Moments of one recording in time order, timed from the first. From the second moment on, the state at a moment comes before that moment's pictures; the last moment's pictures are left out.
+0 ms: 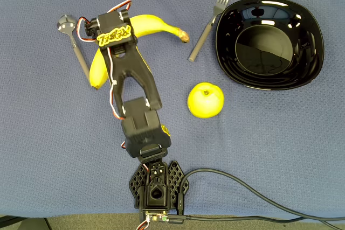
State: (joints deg) arm -22.1 94.4 85.2 72.6 -28.3
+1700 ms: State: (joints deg) arm 30.5 71.1 52.2 81.4 -5.0
